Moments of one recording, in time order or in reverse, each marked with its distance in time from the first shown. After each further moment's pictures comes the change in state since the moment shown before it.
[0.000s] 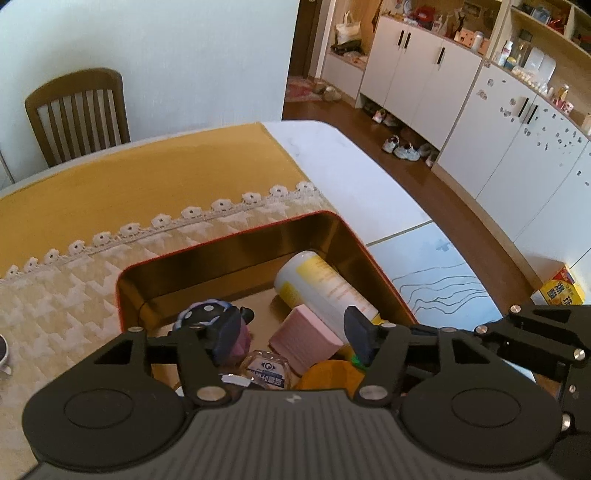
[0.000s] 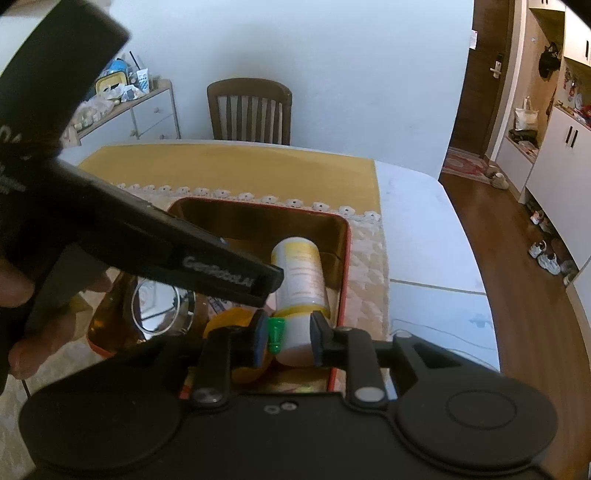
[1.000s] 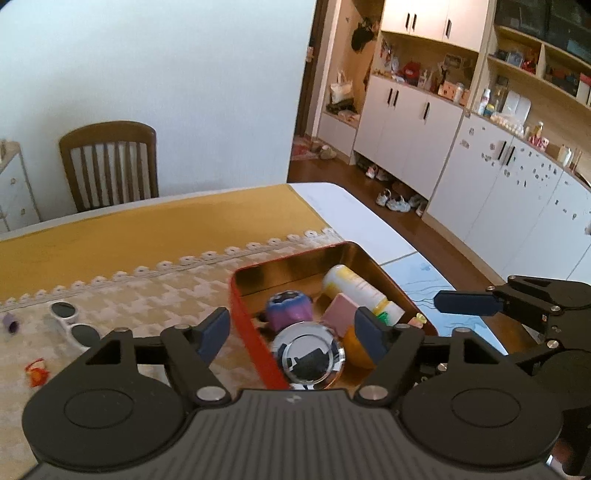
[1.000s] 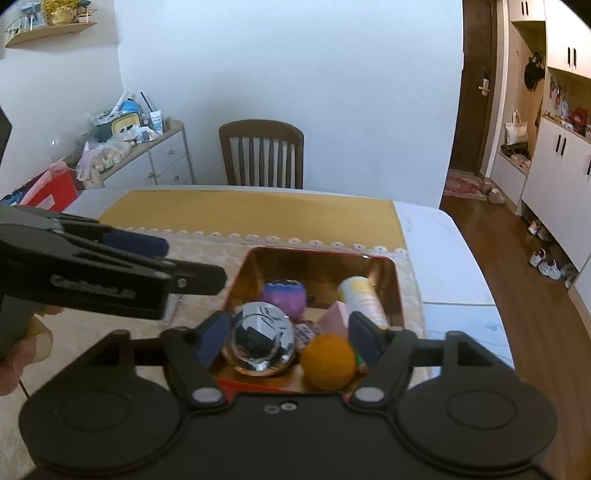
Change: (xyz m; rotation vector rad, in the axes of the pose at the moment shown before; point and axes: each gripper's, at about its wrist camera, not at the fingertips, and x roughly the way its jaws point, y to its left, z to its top) left arm -0.133 0.060 -0.050 0.011 -0.204 -0.012; right arm -0.060 0.068 0.009 0.054 -0.117 0.001
